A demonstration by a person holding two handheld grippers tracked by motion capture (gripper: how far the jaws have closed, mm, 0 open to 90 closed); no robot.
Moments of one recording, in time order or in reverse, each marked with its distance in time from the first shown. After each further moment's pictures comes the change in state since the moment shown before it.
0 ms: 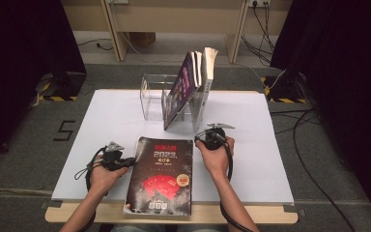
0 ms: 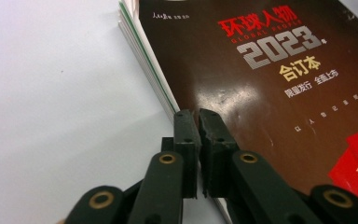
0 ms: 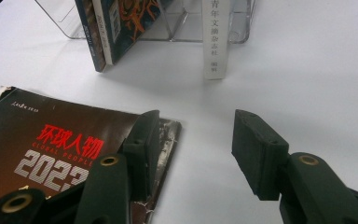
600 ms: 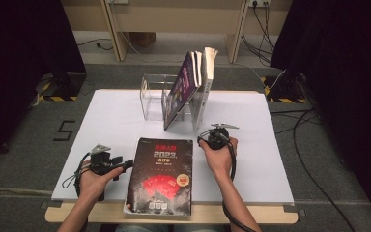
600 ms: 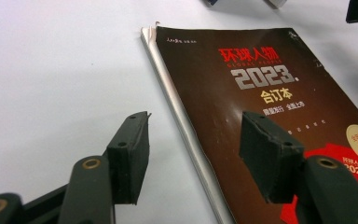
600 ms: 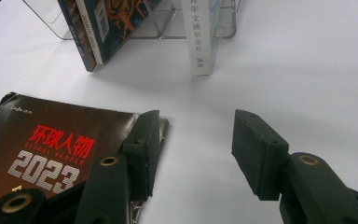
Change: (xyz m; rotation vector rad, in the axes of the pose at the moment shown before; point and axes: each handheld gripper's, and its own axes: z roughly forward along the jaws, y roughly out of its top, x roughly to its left) left arm 0.004 -0.009 -0.030 -0.099 -0.020 -0.160; right arm -0.011 -0.001 -0.001 0.010 0.006 0.034
